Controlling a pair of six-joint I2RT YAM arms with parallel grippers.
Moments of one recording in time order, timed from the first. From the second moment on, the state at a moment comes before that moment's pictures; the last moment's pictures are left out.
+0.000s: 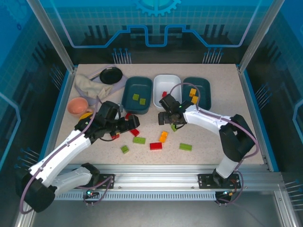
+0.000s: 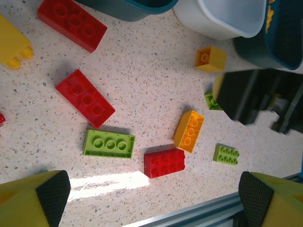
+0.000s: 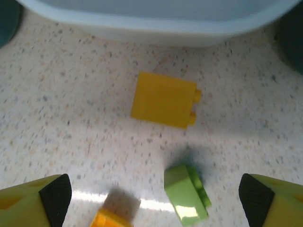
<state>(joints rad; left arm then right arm) -0.51 1.00 0.86 -0.74 0.17 -0.82 0.68 1.71 1.17 -0.66 0.20 0.61</state>
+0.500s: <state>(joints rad) -0.51 0.93 0.86 -0.74 0.17 -0.84 0.63 1.92 1.27 -0.60 0.21 0.60</state>
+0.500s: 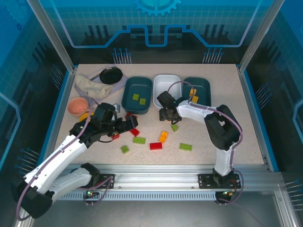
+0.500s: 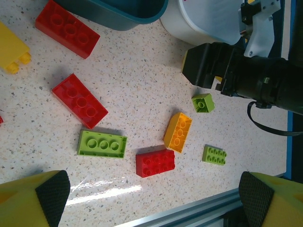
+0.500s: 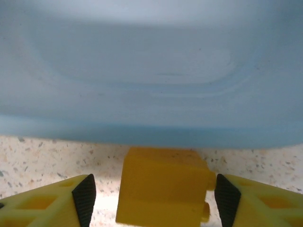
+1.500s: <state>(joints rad) -0.56 1.30 1.14 -0.62 0.19 -0.84 0.23 1.69 1.33 -0.80 0.27 0.47</state>
